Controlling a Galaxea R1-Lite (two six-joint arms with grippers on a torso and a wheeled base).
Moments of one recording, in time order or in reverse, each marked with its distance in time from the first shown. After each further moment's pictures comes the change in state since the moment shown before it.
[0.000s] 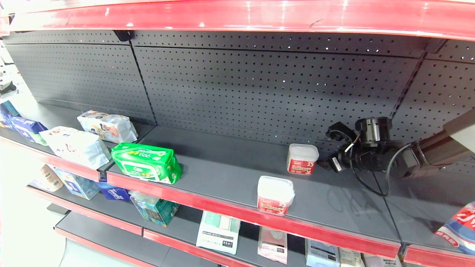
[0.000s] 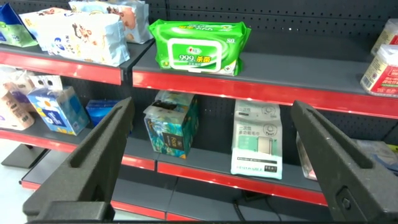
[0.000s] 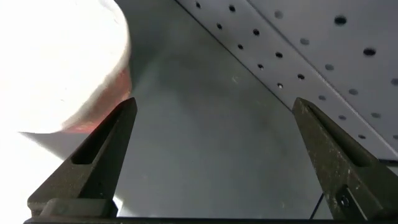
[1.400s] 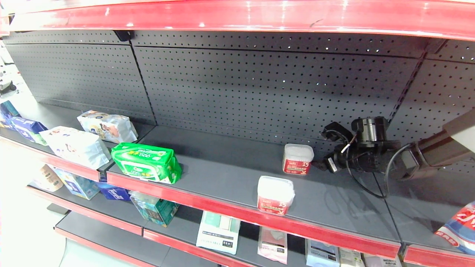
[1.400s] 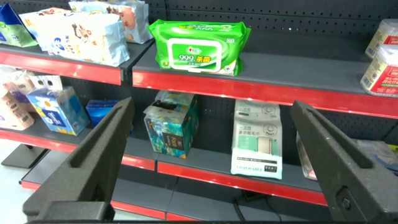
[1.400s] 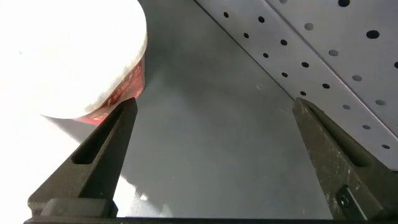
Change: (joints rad) left arm 0.000 0.000 0.000 0.000 0.000 0.000; right arm 0.040 -0.023 0.021 0.000 0.023 0.021
